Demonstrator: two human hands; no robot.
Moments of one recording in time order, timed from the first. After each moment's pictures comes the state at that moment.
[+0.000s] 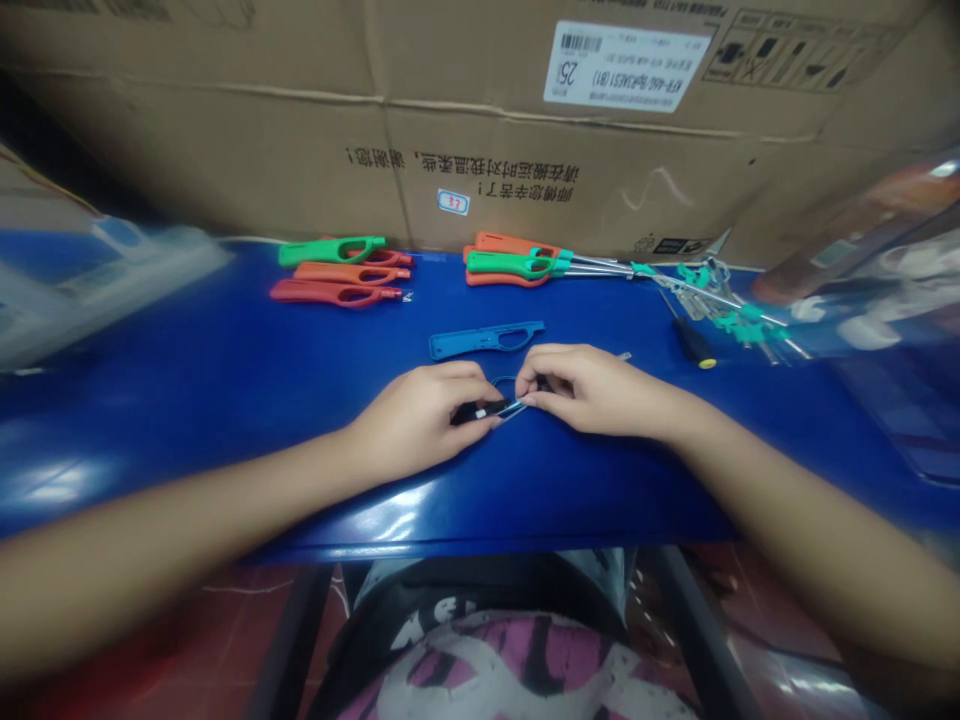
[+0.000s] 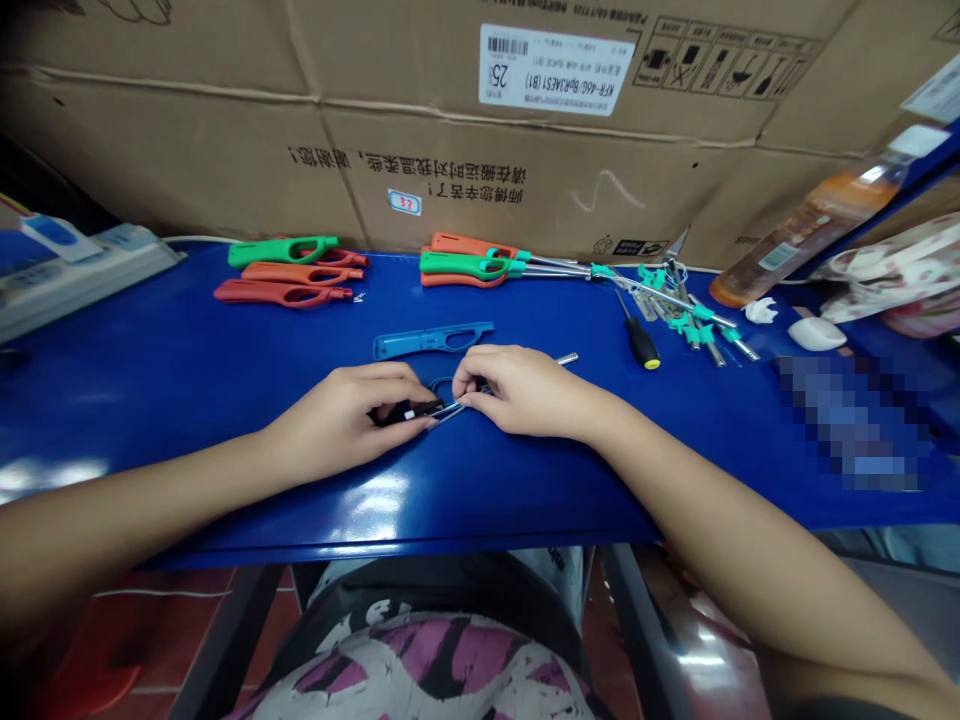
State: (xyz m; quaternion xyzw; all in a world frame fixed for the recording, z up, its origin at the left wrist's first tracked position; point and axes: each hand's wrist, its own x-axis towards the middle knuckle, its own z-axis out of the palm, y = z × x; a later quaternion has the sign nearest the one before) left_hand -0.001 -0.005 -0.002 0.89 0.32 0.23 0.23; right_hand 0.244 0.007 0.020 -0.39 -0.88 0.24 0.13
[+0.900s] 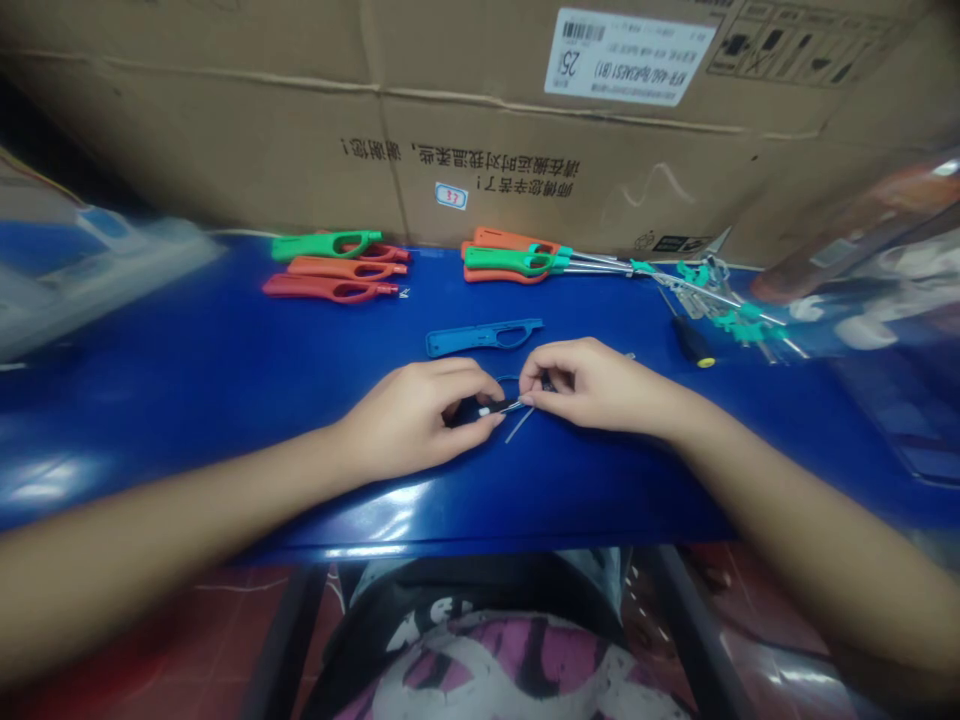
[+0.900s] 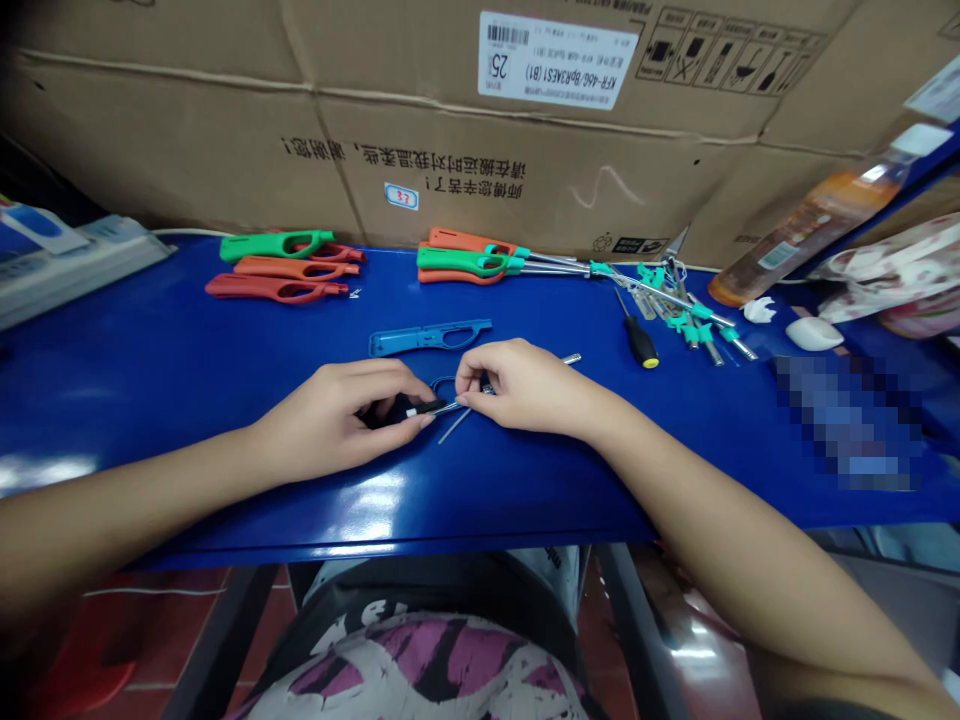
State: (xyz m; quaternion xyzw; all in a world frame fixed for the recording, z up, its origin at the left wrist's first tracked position) left_hand -0.003 -0.008 0.001 0.89 0.31 0.25 0.22; right_hand 0.243 0.007 0.023 -0.43 -0.85 0.28 0.13
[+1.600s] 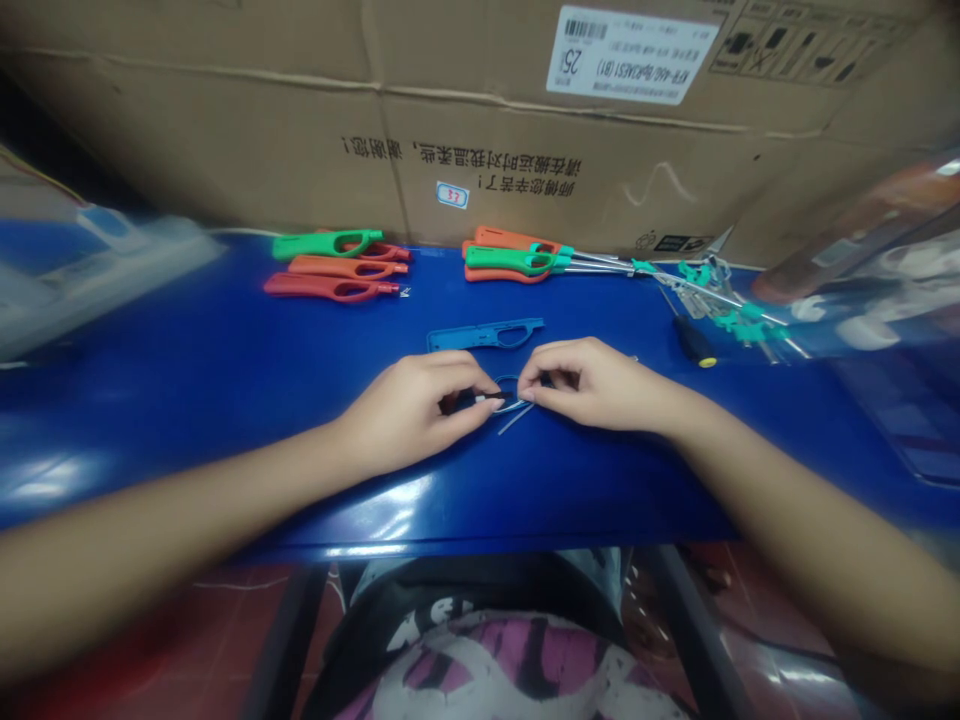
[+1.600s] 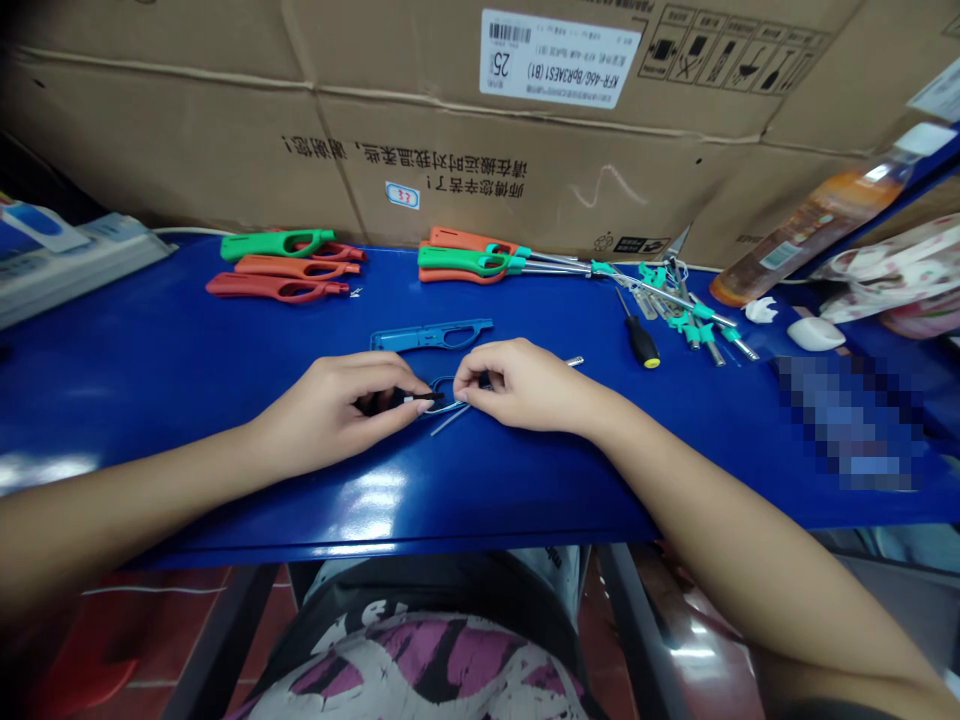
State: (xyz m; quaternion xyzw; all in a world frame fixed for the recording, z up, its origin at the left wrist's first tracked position) left_hand -0.004 -0.005 0.000 0.88 0.32 0.28 0.23; right_hand 0.245 0.009 0.018 -0.40 -0.85 0.31 0.16
